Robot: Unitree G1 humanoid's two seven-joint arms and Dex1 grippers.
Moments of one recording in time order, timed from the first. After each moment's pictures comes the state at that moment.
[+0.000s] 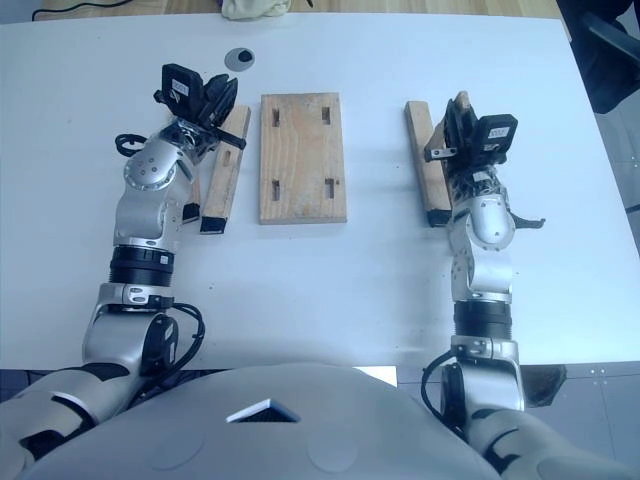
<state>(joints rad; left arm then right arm) -0.39 0.20 0.00 0.31 -0.11 0.11 -0.33 -0.09 -0.25 -0.09 0.14 0.24 -0.09 0.20</state>
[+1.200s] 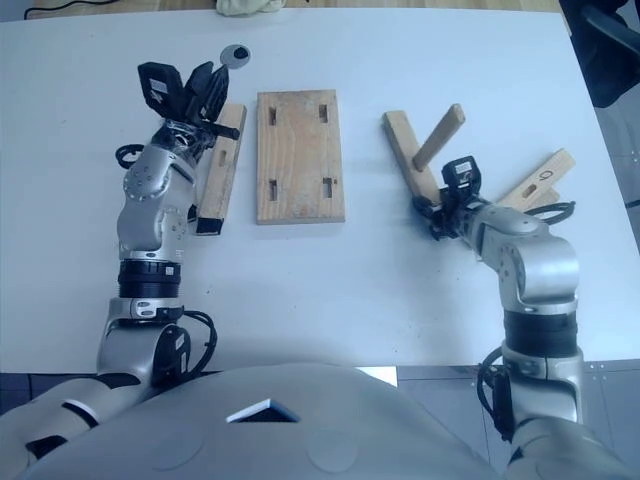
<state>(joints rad) -0.32 0.10 0.10 0.13 -0.37 0.17 -0.37 -0.11 -0.52 -0.01 -0.27 0.33 1.02 0.43</state>
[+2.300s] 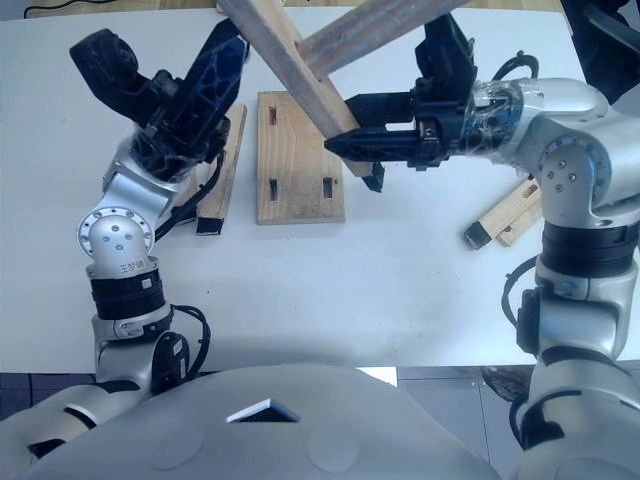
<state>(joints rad) -0.28 0.13 0.14 -0.21 -1.06 0.57 -0.84 -0.54 -0.65 0.01 -0.19 0.73 0.91 1.17</state>
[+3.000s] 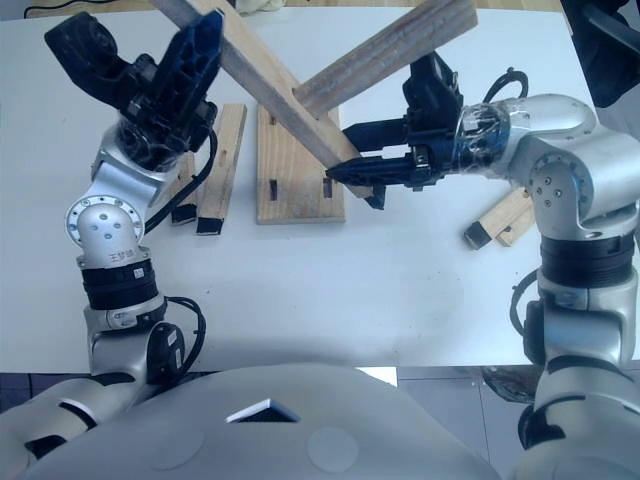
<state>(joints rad) -0.32 0.15 0.17 -0.16 -1.10 0.57 -0.89 -0.49 -0.69 0.07 -0.22 0.70 0.87 1.20</state>
